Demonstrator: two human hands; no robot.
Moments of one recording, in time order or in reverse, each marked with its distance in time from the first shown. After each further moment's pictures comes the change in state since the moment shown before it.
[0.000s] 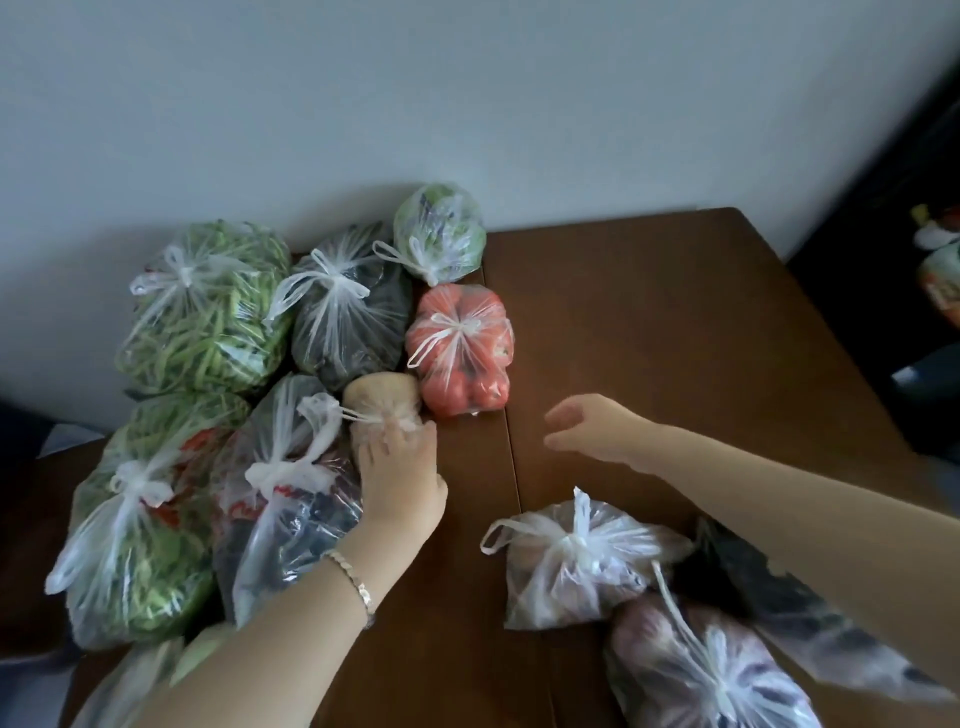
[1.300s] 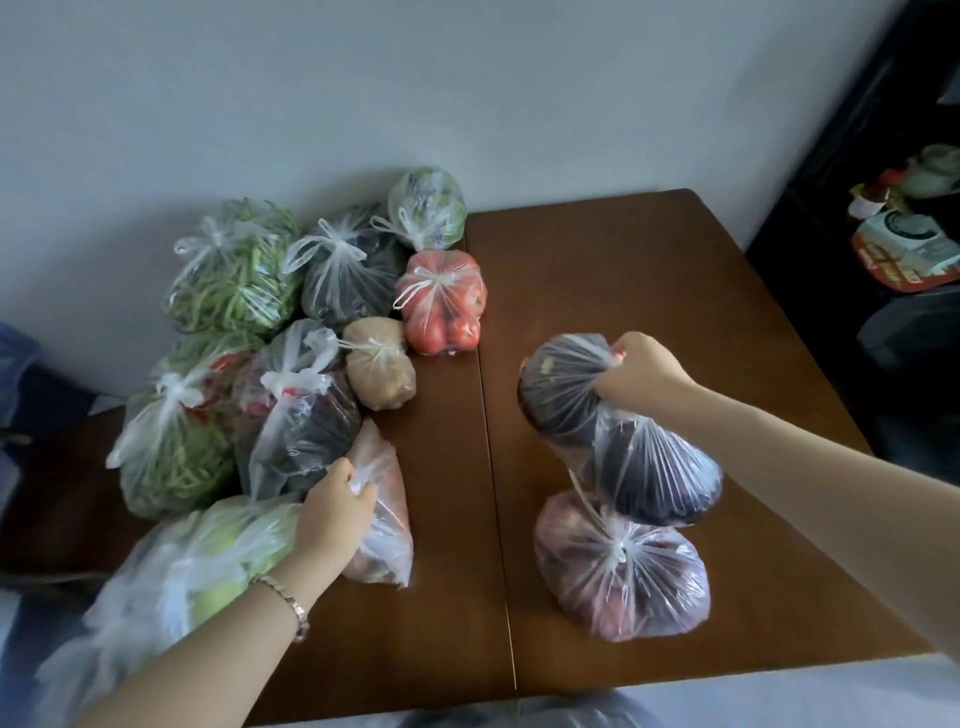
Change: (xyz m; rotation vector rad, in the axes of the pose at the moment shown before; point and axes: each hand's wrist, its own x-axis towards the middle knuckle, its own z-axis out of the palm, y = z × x) left_hand -0.150 -0.021 0.034 -0.461 0.072 -0.341; right_hand -0.142 0.047 -0.020 0.051 0.388 0.034
